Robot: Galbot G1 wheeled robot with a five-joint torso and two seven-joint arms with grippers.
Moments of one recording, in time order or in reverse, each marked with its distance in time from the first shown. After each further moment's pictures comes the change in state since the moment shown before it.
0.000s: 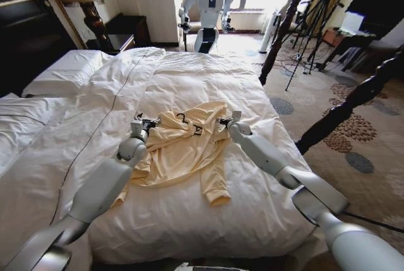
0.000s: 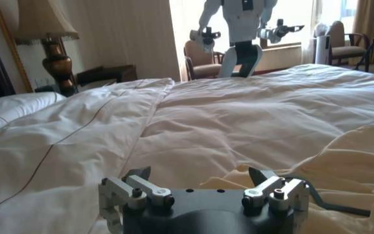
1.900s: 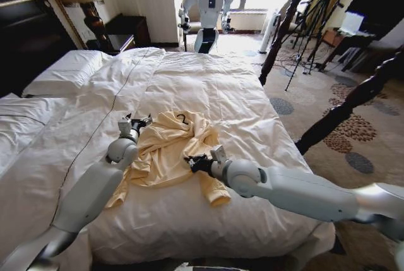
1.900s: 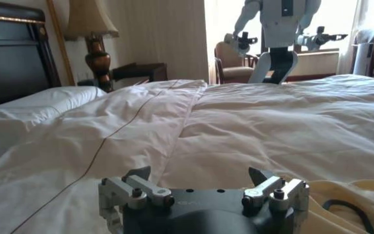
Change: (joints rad) left arm 0.114 0.058 -0.144 -0.130 -0.088 0.043 -0.088; right arm 0.120 -0.330 -0.603 1.067 0.345 -0.122 0.179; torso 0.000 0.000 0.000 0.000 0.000
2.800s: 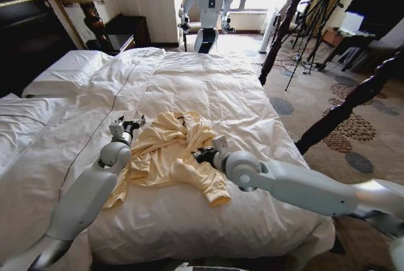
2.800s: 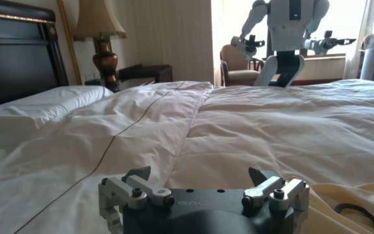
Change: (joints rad) left arm 0.049 -0.010 -0.056 -0.001 0.010 -0.027 0.021; right arm -0.009 -0.053 0.217 -0.100 0.007 -0.065 0.155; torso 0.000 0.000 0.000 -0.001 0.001
